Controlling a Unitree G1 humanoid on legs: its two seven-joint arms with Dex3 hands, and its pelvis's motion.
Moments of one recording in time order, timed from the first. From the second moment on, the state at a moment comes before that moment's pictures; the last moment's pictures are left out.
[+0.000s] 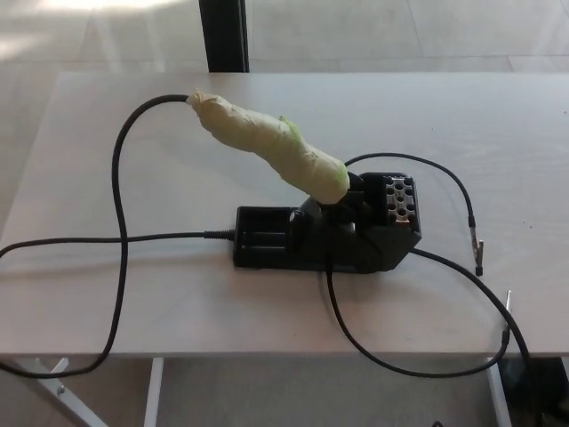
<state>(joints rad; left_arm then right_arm) 0.17 0.64 0.43 0.79 -0.07 0.06 -0.25 -0.03 -0.84 -0.42 1.19 0.06 -0.07 0.22</state>
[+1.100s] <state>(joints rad) -0.67 0.61 0.18 0.24 -0.01 0.17 -0.09 -0.05 -0.84 -0.39 1.22 0.07 -0.07 0.27</state>
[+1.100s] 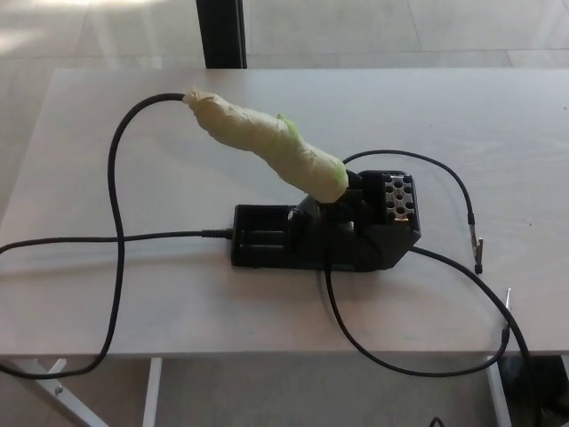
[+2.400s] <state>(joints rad) -0.83 0.64 -0.64 0.16 0.48 0.14 -0.12 -0.10 -0.84 -0.36 1.22 0.07 -0.07 0.28</state>
